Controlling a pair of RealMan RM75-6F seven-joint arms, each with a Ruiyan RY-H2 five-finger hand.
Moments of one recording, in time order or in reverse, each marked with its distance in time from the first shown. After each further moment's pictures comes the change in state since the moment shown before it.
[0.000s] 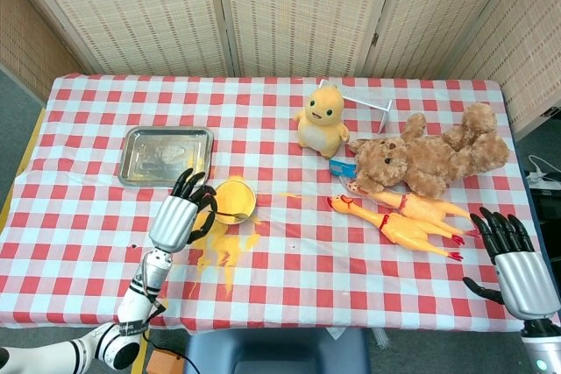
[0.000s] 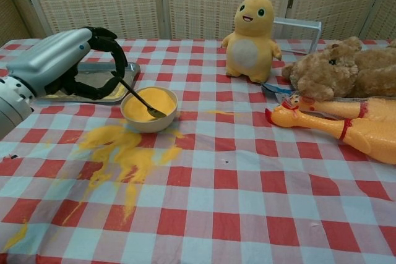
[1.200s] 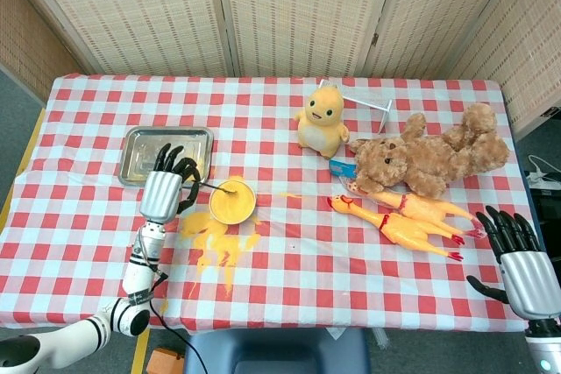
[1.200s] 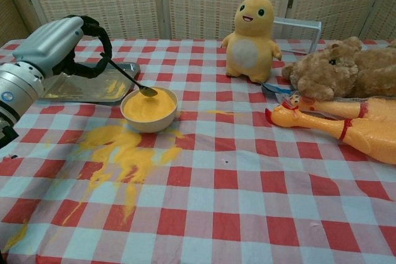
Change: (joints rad) left arm -0.072 -0.128 -0.108 0.343 -0.073 -0.006 -0.109; right arm -0.005 0.006 0.005 0.000 0.007 0.010 0.008
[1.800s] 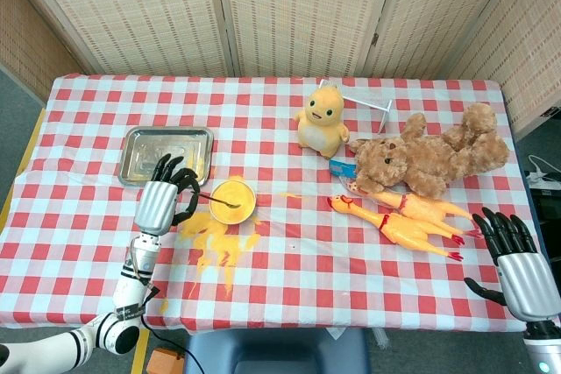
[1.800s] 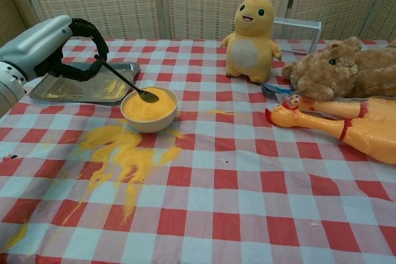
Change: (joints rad) left arm 0.063 0.130 0.036 -0.275 -0.041 -0.021 0.023; right arm -0.003 -0.001 -0.007 -0.005 -0.019 0.007 -0.003
